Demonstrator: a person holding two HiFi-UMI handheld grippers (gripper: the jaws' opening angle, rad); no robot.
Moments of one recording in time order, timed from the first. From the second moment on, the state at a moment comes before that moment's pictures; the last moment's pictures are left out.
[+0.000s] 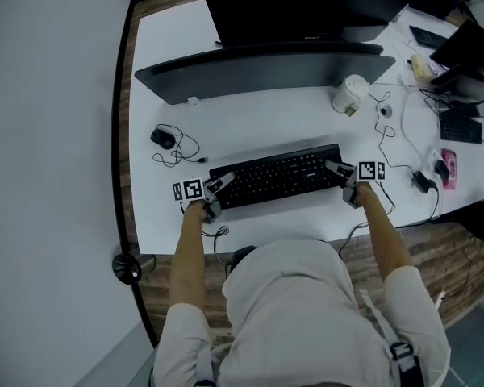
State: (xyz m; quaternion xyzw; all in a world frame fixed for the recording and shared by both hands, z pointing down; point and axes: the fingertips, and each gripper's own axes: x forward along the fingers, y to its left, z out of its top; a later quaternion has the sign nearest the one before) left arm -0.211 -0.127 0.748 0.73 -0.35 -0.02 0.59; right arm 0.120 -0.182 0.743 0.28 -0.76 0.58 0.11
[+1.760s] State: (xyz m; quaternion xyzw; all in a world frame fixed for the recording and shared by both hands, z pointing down) left arm -0.232 -0.140 0.758 0.72 -0.43 0.07 0.54; right arm 0.131 -0.189 0.780 0.45 -0.73 0.40 0.31
